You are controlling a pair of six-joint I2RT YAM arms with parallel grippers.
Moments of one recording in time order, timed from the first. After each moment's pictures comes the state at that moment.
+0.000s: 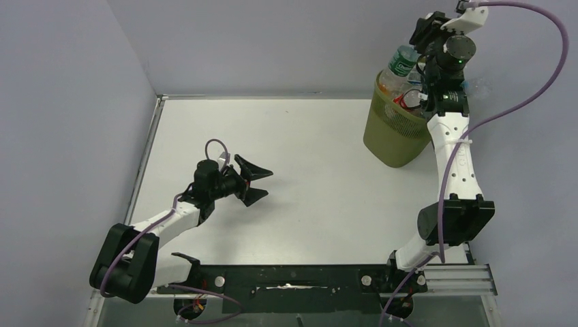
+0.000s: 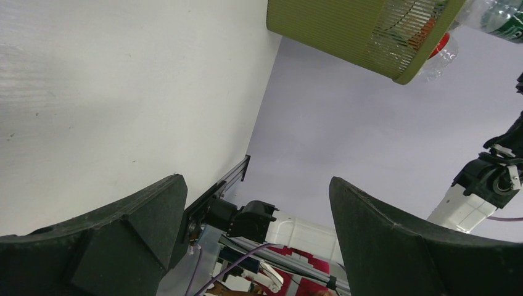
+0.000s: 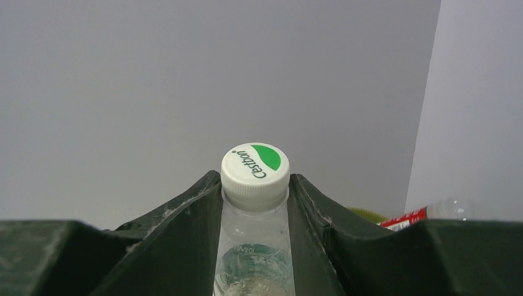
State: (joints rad) left arm -0.35 1.25 0.45 0.38 0.59 -1.48; right arm -0.03 1.63 1.88 0.03 0.12 0.19
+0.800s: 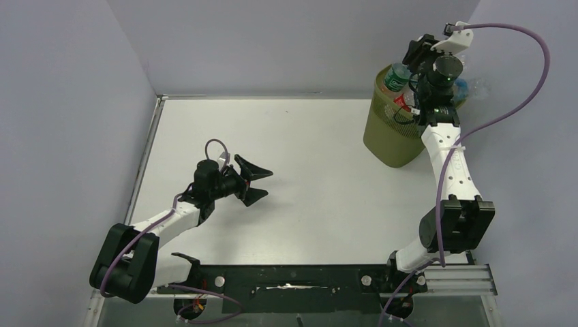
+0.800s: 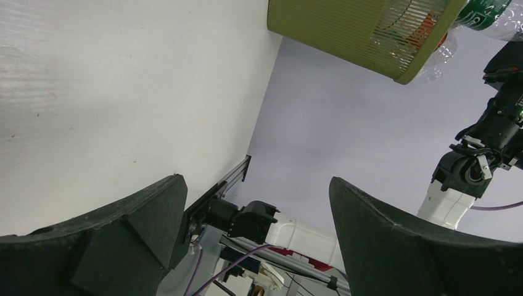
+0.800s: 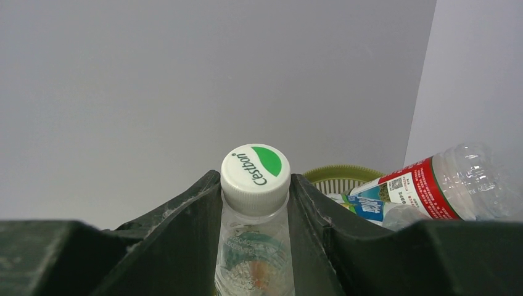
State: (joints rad) left arm -0.35 1.25 0.45 0.38 0.59 -1.48; right arm -0.04 1.56 1.59 0.16 0.12 0.19
